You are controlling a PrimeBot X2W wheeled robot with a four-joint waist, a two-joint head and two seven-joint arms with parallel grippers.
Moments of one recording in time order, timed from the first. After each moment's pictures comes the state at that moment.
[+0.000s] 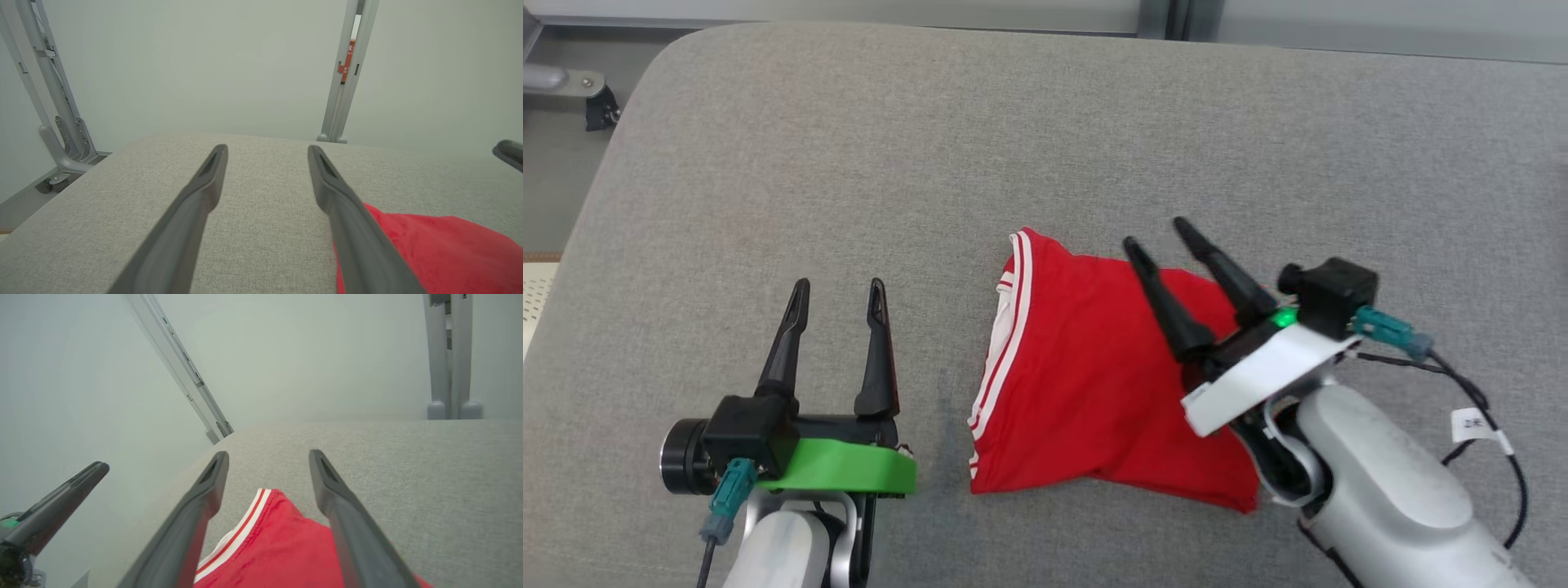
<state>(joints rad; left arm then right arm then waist) -0.17 0.13 -0.29 0.06 -0.31 0.12 -0.26 -0.47 -0.19 0.57 0.29 0.66 0.13 -0.25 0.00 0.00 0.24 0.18</state>
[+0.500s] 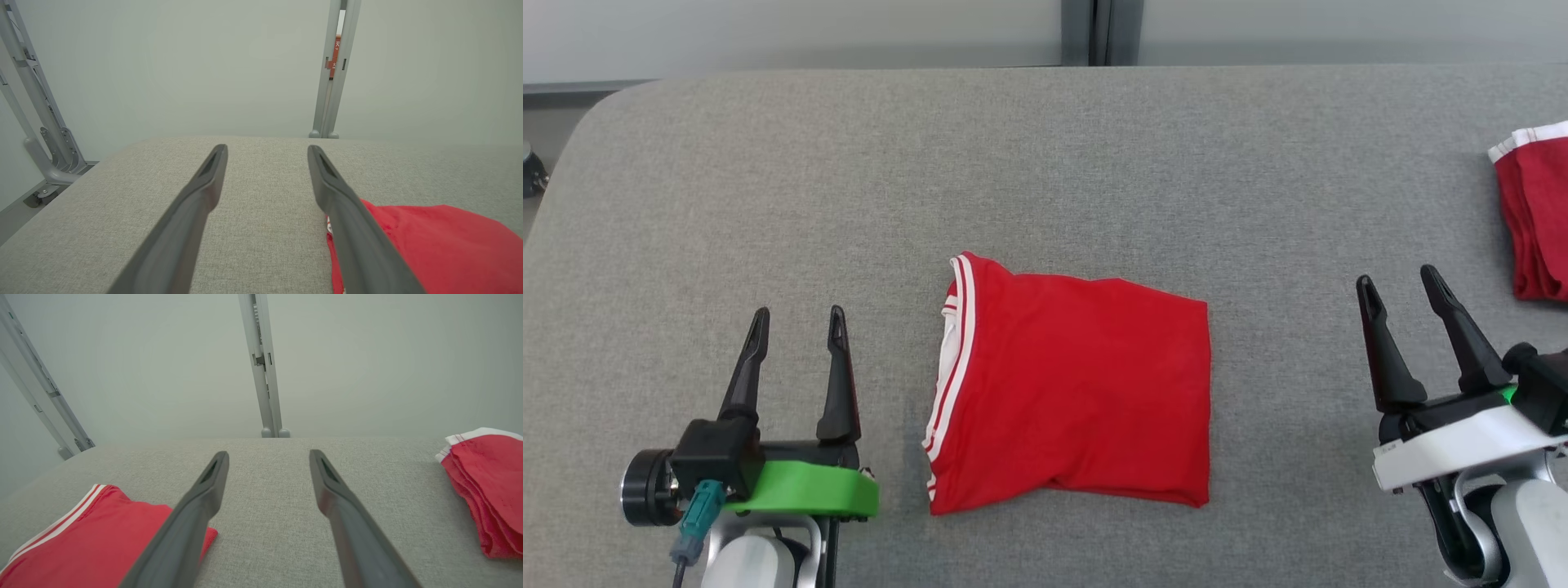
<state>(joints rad) -0.12 0.17 -0.24 0.07 -0.30 0.12 -0.26 -0.10 -0.28 0.09 0.03 0.41 0.13 -0.21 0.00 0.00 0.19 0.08</state>
